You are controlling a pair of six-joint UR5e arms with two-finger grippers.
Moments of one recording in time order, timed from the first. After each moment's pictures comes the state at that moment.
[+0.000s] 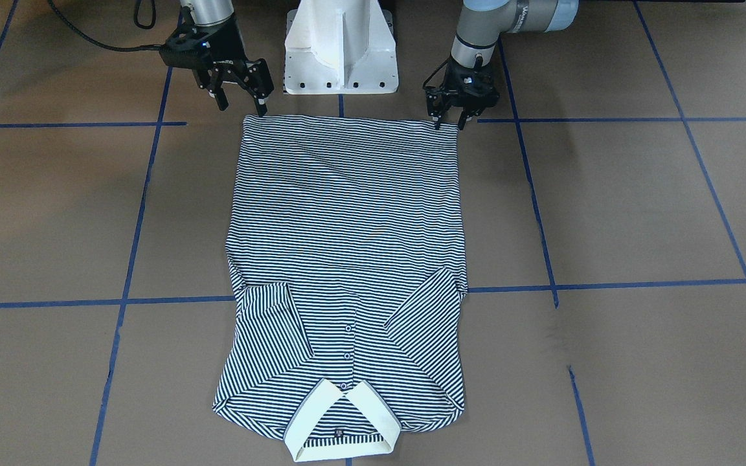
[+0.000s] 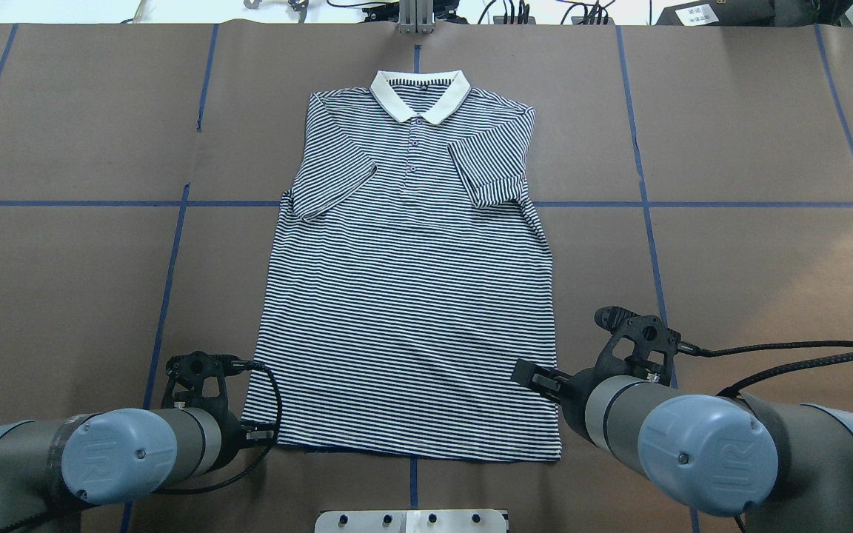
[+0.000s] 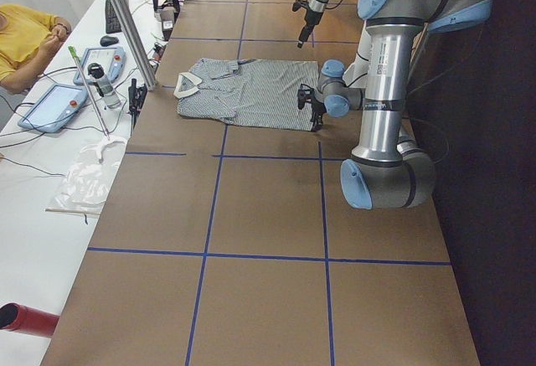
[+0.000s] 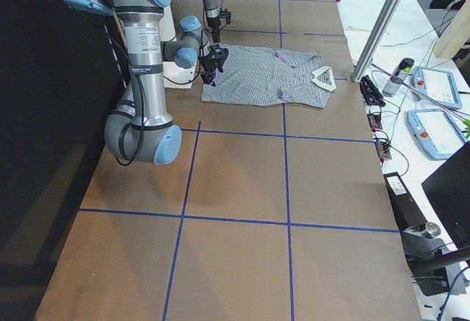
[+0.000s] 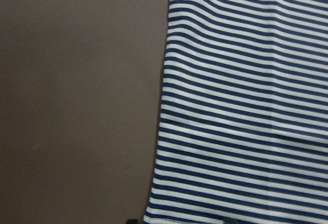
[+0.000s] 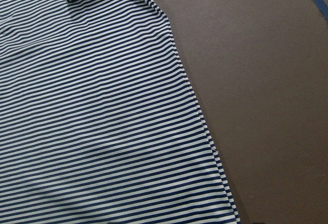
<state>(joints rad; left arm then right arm) -0.17 -1.70 -2.03 -1.84 -1.56 -1.48 0.18 -1.39 2.24 -1.52 1.41 1.83</state>
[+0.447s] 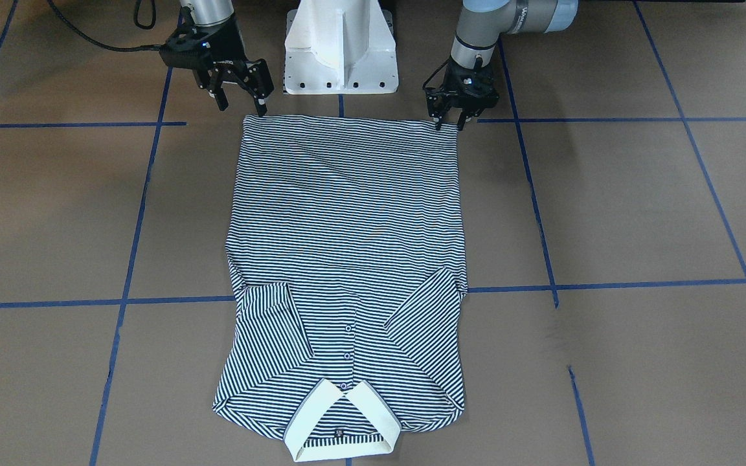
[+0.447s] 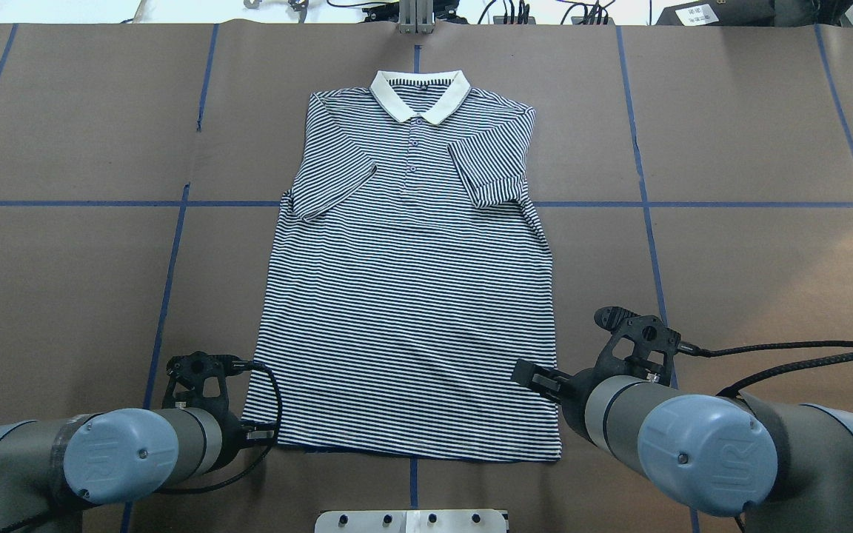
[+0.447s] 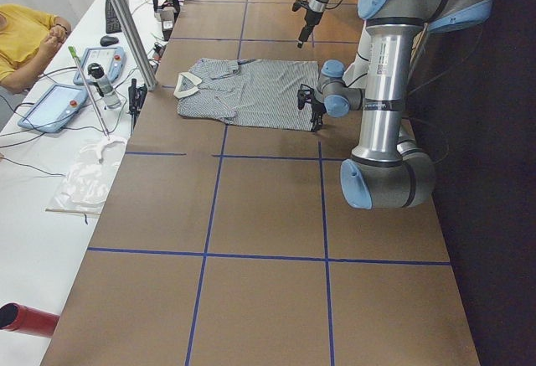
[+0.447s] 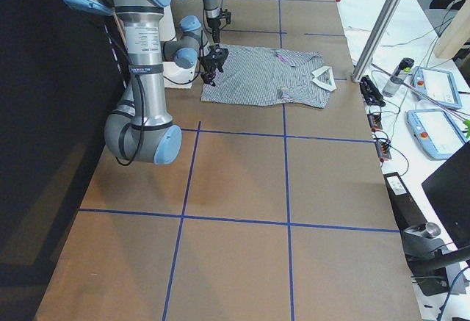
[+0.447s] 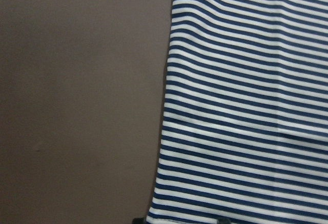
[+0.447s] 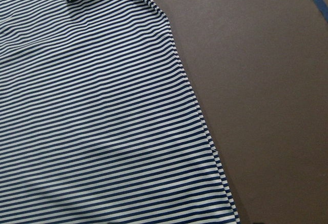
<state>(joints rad) -0.17 -1.71 -2.02 -1.84 -1.56 -1.48 0.18 -1.39 2.24 -1.52 1.41 1.83</state>
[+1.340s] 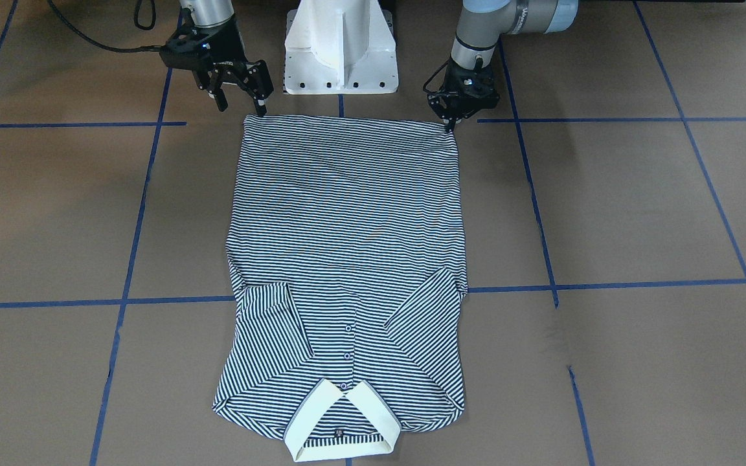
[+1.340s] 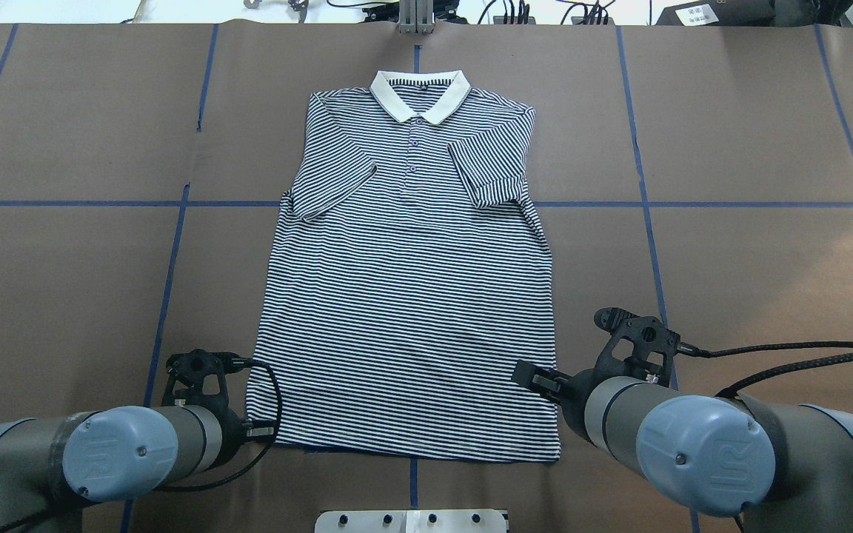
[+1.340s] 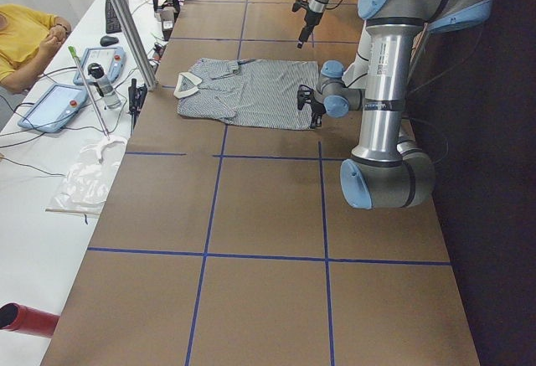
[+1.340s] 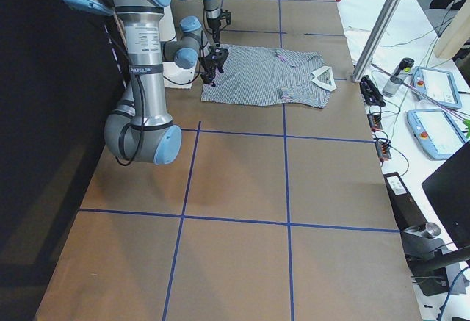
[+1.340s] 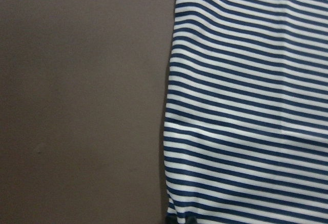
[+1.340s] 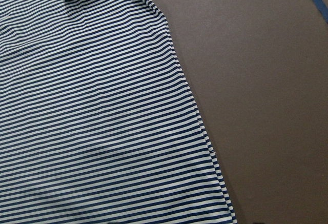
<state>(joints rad) -0.18 -1.71 -2.04 -1.84 -1.56 -1.48 0.18 -1.39 2.23 -1.52 1.41 1.83</state>
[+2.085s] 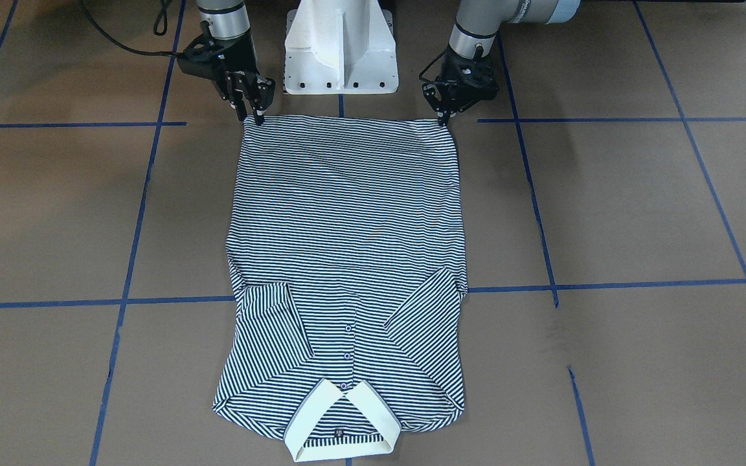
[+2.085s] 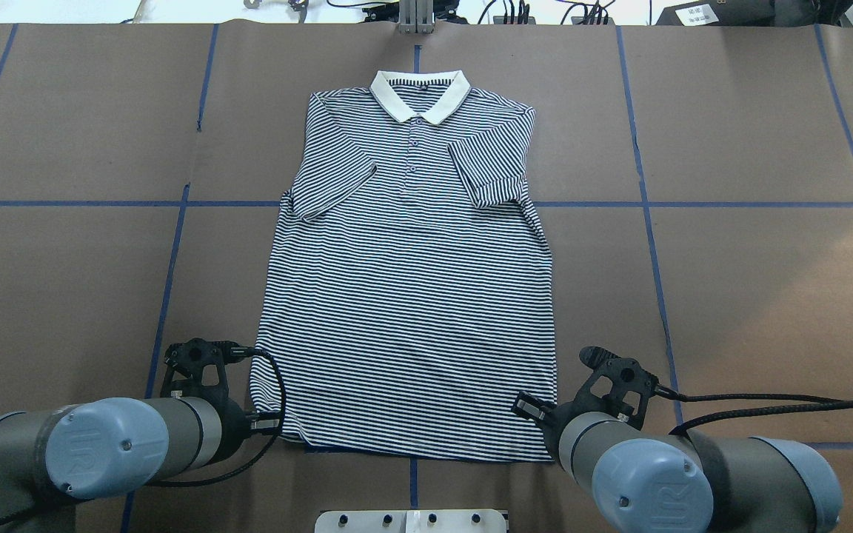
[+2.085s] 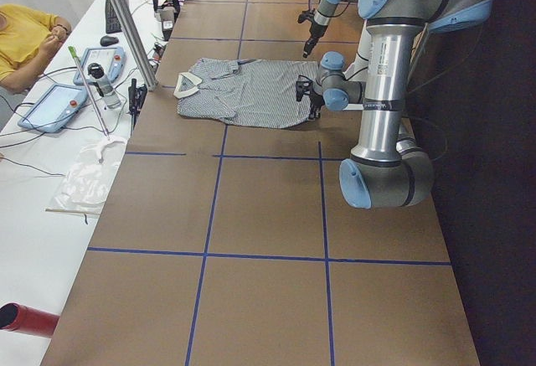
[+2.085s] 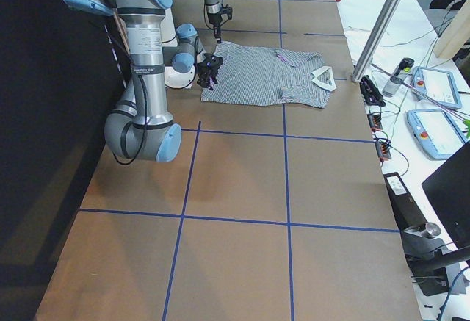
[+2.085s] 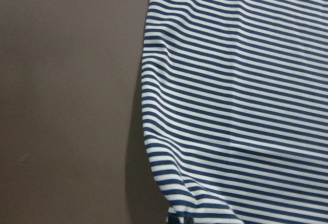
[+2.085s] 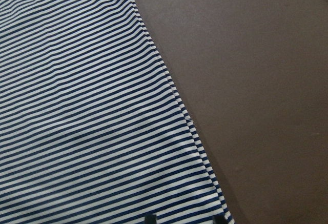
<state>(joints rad) -0.19 -1.72 -2.08 -1.83 -1.56 -1.48 0.09 -1.37 2.14 -1.52 1.35 1.99</state>
